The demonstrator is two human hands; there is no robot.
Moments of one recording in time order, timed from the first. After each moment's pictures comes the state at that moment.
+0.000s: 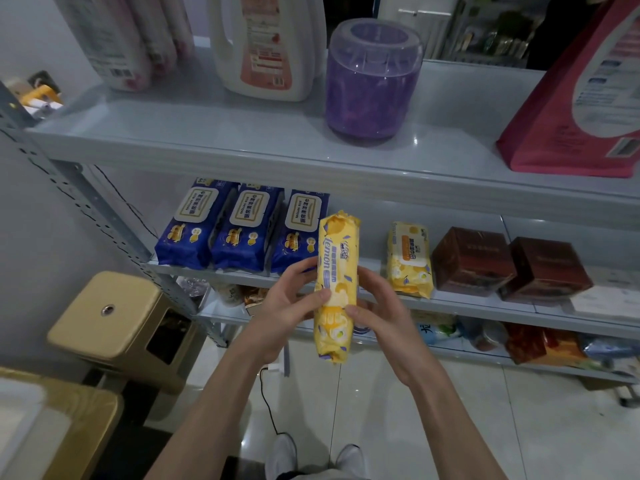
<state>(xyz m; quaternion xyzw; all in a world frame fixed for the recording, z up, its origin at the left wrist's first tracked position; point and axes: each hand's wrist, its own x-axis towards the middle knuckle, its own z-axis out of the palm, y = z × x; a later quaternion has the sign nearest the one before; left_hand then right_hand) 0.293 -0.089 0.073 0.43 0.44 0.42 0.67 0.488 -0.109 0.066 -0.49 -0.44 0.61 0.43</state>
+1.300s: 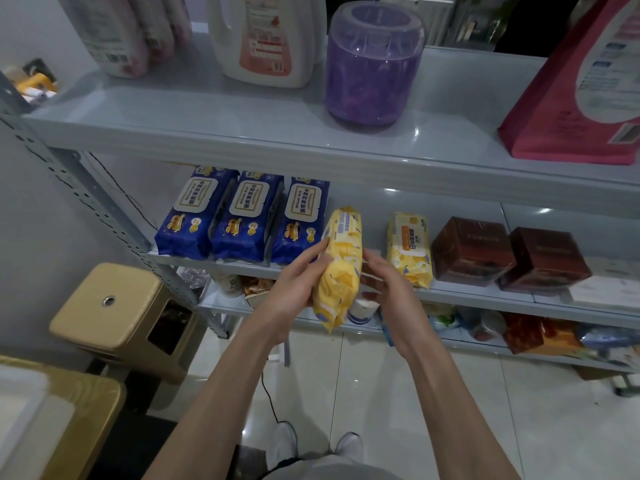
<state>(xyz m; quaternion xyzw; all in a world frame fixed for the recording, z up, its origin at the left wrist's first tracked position) 0.309 -0.078 0.085 0.39 0.50 0.38 0.67 0.482 -0.090 0.083 -0.56 -0.39 0.60 0.41</state>
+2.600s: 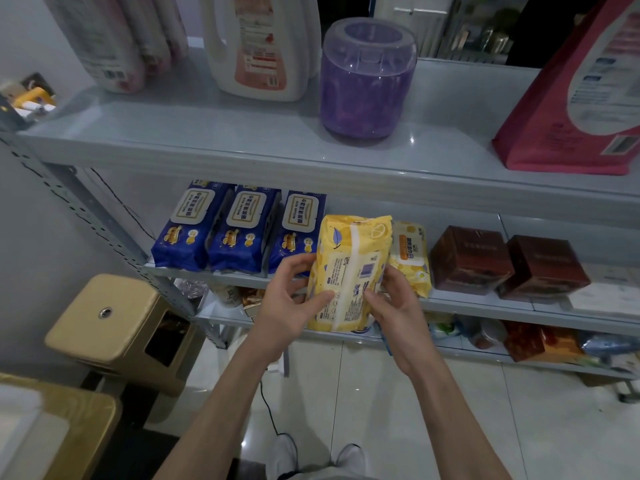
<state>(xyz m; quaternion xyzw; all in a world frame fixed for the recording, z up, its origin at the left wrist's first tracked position) 0.304 -0.085 0.068 0.50 0.50 0.47 0.53 0.497 -0.094 0.049 -0.51 -0.38 0.58 0.52</state>
